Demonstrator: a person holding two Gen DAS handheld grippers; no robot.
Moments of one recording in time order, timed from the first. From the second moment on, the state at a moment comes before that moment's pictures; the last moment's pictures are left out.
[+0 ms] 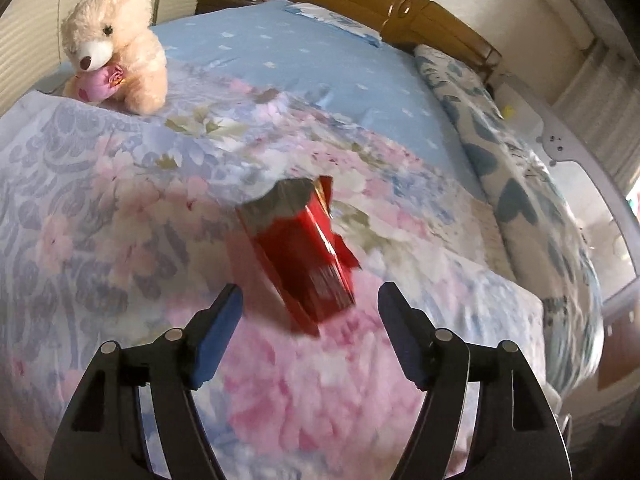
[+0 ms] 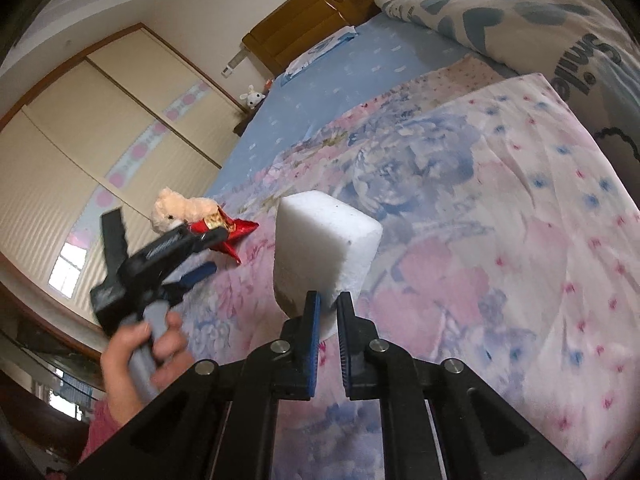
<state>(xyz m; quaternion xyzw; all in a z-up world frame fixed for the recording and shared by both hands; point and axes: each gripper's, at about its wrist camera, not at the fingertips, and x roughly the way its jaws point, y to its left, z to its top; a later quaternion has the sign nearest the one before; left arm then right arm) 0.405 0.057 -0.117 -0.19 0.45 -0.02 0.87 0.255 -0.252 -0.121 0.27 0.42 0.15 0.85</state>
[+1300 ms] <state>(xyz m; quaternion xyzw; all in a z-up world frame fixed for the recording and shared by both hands) 0.191 -0.094 -0.071 -0.05 0.44 -0.22 0.87 0.116 -0.341 -0.094 0.26 0.38 0.10 0.88</state>
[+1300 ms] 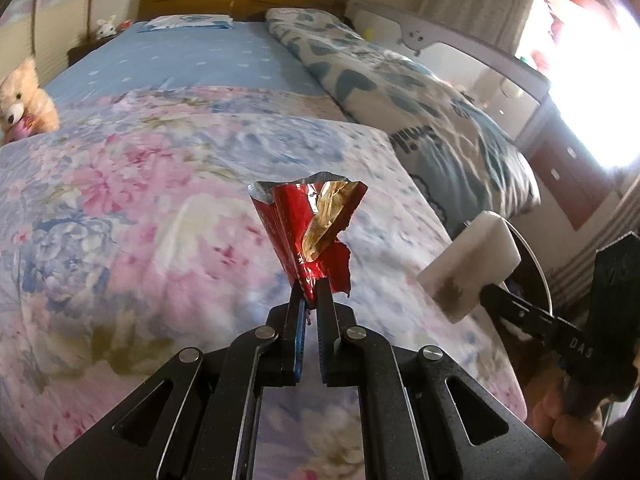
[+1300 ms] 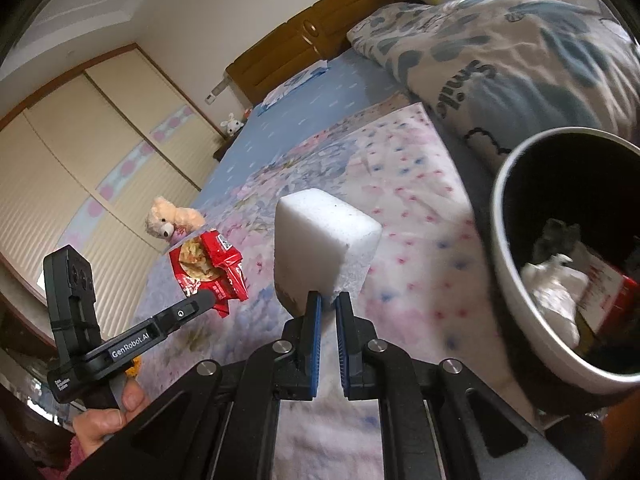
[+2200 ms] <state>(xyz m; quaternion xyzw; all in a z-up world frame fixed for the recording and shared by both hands) 0.141 -0.188 -0.050 0.02 0.42 -0.30 0.86 0.043 -0.408 -0.069 0.27 0.33 0.03 0.90</state>
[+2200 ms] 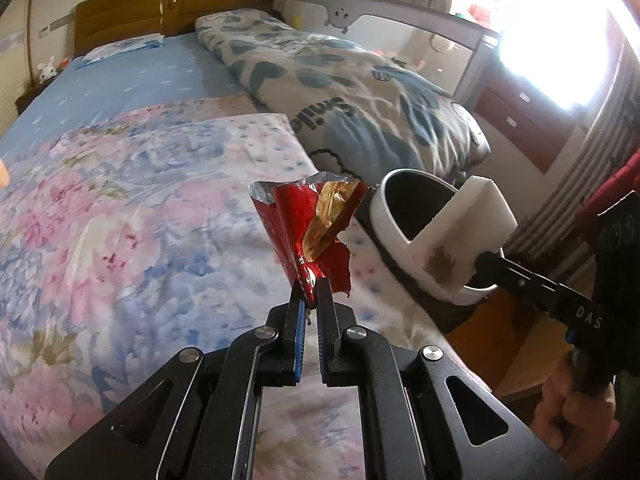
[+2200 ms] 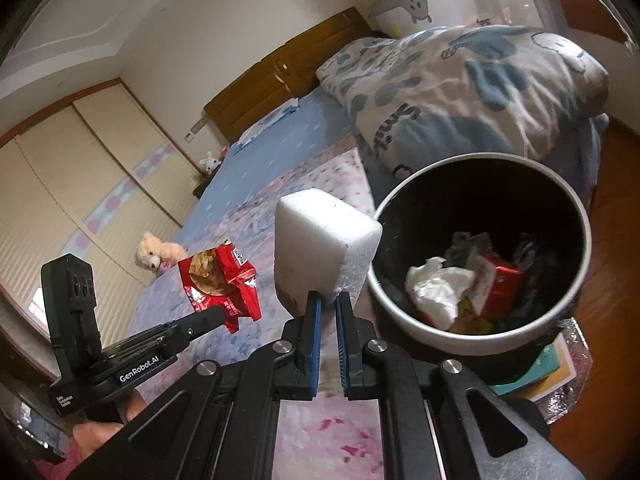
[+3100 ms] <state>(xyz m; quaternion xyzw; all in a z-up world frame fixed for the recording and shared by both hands) 0.136 -0.261 -0.041 0.06 0.41 -0.35 0.84 0.018 -0.468 -0.066 0.28 0.32 -0.03 0.90</state>
